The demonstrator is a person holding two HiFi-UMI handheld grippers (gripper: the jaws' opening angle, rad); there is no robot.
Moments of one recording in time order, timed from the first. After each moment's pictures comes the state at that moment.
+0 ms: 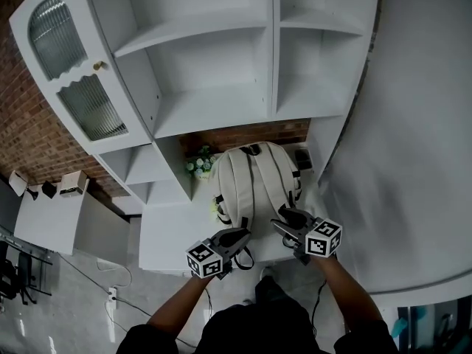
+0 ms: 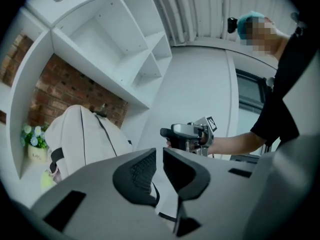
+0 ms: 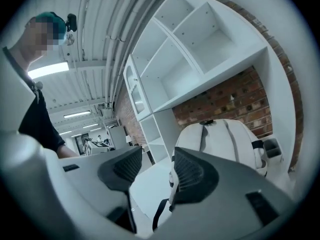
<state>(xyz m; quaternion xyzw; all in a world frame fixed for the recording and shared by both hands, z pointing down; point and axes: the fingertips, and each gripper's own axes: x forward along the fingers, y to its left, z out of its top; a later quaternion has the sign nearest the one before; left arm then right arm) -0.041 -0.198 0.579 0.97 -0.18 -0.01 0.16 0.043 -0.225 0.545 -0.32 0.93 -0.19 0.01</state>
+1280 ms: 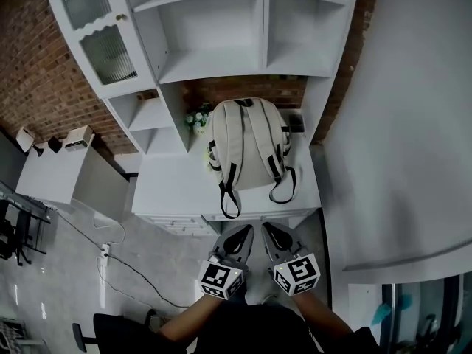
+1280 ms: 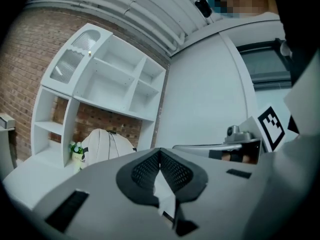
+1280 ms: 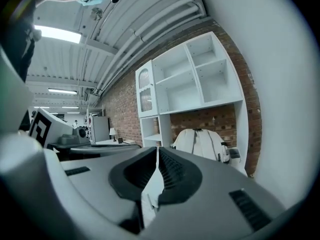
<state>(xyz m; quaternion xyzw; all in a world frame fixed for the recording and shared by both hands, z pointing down) 0.000 0.019 0.519 0.91 -0.41 -0.03 0.08 0.035 0.016 0.520 -0.47 0.88 -0.08 -0.04</state>
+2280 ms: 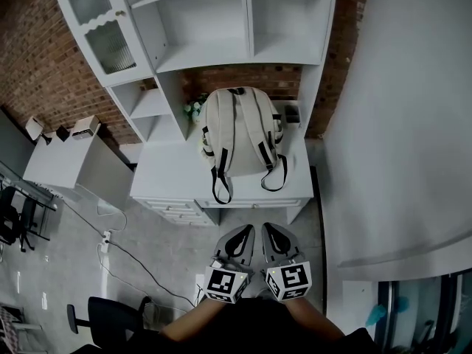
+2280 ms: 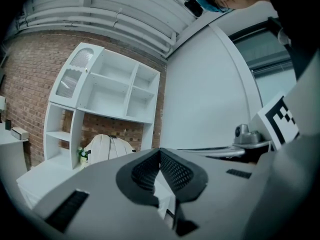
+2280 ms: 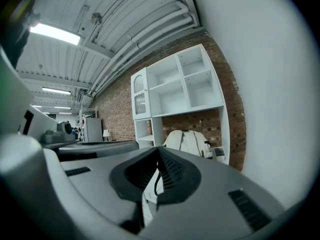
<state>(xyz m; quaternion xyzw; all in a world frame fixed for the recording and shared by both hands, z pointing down) 0.063 0.090 0.518 0.88 -0.47 -0.01 0.04 0.100 0.083 0.529 -0.50 0.86 -0.07 -0.02</state>
